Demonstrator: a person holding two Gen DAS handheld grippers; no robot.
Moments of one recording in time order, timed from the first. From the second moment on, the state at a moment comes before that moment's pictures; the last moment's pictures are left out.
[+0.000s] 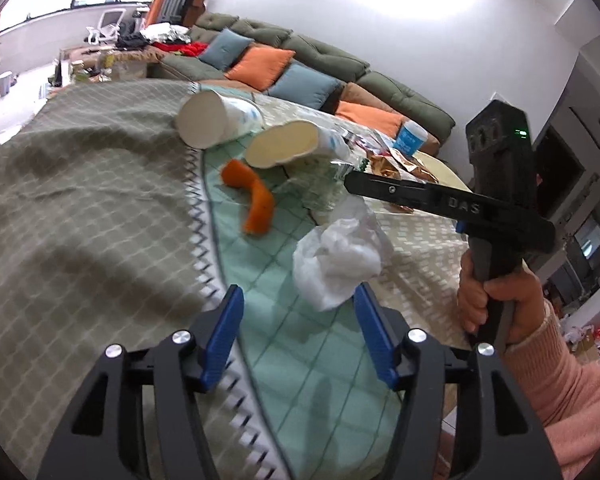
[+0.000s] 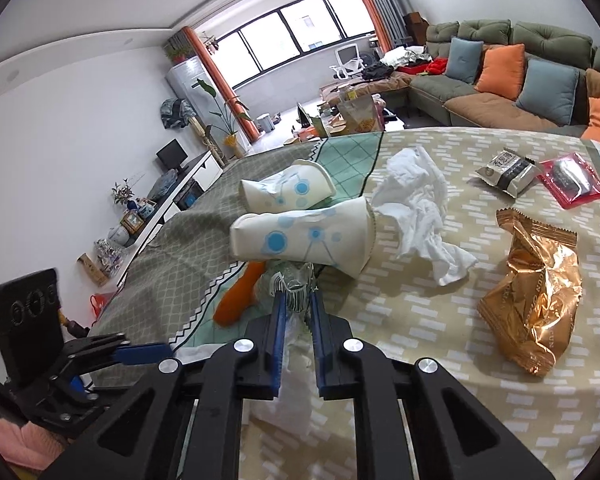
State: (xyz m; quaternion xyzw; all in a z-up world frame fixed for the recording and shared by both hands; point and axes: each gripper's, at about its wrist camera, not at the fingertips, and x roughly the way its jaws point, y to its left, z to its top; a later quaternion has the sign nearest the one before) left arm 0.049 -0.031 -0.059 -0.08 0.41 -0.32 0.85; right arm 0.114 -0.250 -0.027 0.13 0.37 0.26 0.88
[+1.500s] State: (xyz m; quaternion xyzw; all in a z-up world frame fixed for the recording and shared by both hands) left arm -0.024 0.127 0.006 -0.15 0.29 -0.17 0.93; right arm 0.083 -0.137 0.020 0.14 0.33 0.42 0.83
